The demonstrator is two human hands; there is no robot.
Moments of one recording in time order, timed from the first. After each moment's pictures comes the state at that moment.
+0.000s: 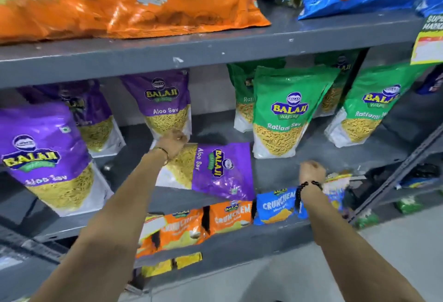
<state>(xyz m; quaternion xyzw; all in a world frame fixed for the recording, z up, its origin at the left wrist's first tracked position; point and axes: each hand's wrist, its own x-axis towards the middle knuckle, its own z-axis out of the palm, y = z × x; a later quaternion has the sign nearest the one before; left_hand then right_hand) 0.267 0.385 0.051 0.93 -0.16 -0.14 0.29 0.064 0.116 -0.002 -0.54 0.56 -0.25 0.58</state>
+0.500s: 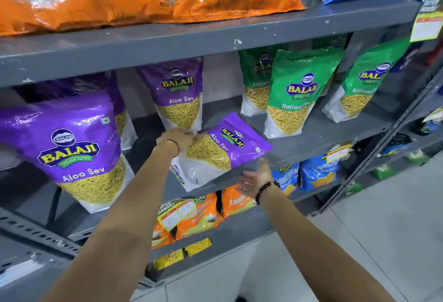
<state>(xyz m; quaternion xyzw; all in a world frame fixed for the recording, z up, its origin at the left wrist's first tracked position) 0.284 0.441 0.050 0.95 -0.21 -0.18 0.14 0.088 0.315 -0.003 -0.32 0.49 -0.06 0.81</state>
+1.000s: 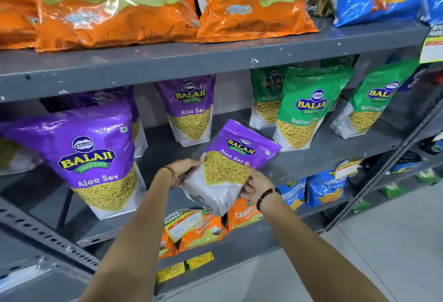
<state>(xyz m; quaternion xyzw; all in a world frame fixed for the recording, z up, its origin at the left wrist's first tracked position) 0.268 0.476 0.013 0.74 -0.03 -0.45 0.50 0.111 0.326 0.007 -0.37 0.42 -0.07 0.83</state>
